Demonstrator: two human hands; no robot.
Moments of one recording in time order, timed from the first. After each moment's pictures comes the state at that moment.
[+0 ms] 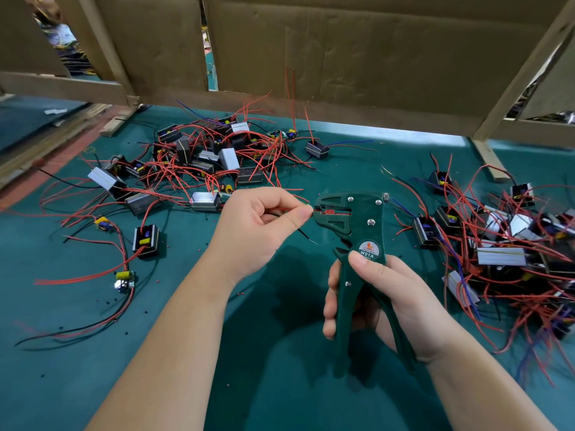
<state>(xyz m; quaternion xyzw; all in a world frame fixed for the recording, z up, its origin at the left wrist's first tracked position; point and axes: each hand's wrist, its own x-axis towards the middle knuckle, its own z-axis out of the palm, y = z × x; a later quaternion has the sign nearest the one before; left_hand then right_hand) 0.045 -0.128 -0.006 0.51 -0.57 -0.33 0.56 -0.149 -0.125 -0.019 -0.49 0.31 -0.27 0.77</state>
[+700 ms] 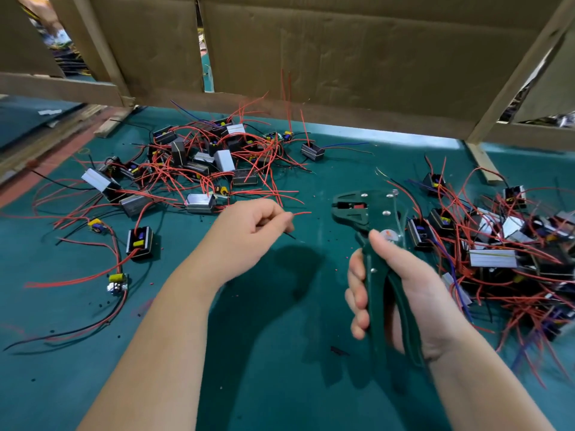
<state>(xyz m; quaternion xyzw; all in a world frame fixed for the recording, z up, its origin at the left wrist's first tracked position) 0.066 -0.135 -0.020 0.62 -0.64 -0.25 0.39 -0.154 -0.130 -0.009 -0.37 0.39 -0.29 0.79</state>
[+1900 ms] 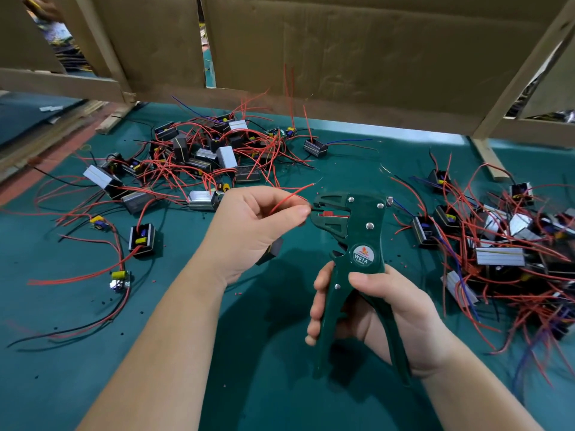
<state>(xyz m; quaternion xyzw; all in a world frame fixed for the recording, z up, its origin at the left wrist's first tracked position) 0.045 -0.125 -0.001 0.51 -0.49 -0.43 0.57 -0.145 -0.118 -0.021 -0.43 0.23 -0.26 0.83</state>
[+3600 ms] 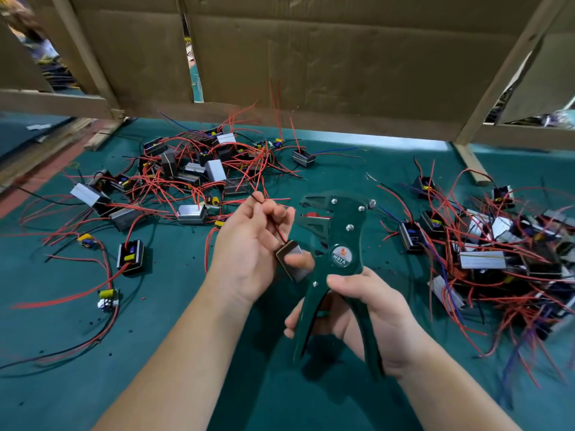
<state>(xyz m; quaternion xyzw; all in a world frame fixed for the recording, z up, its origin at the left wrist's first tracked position) 0.016 -0.143 -0.006 0.32 -0.14 -0.58 0.73 -0.132 -0.119 -0.023 -0.40 0.22 -0.32 0.83</state>
